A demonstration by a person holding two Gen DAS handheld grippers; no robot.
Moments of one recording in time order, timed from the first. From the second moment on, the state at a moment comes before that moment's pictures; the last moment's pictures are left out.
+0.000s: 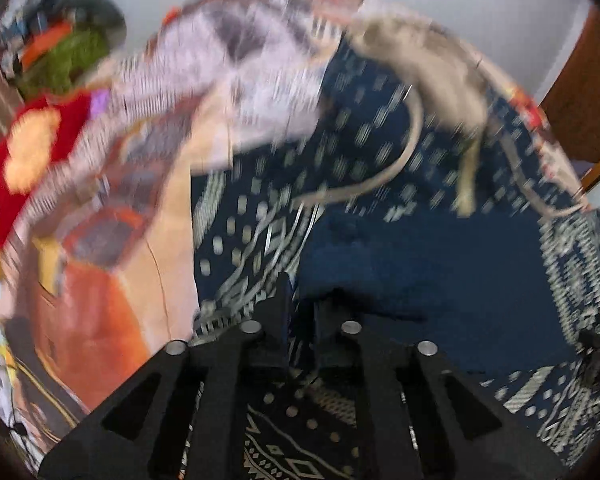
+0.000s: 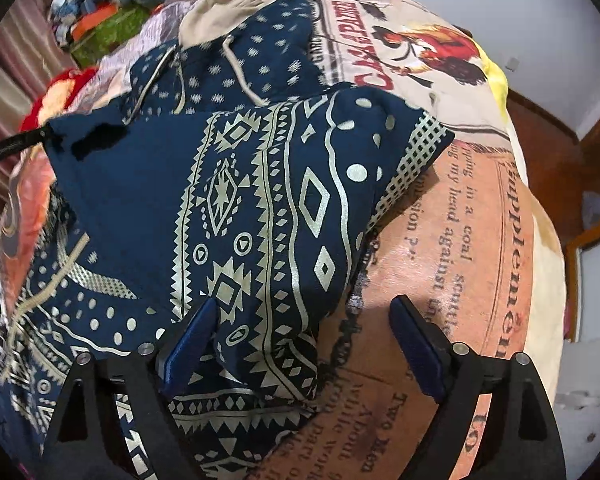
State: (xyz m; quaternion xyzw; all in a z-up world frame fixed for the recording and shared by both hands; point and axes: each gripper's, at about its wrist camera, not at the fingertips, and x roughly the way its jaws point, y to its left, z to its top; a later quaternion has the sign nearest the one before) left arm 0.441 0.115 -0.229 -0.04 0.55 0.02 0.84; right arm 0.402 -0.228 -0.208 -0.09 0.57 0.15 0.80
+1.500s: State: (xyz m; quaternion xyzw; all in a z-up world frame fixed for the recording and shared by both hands) left arm 0.425 0.170 -0.237 0.06 0.54 0.17 0.83; right arm 0.403 -0.231 -0.210 -0.08 0.57 0.16 0.80
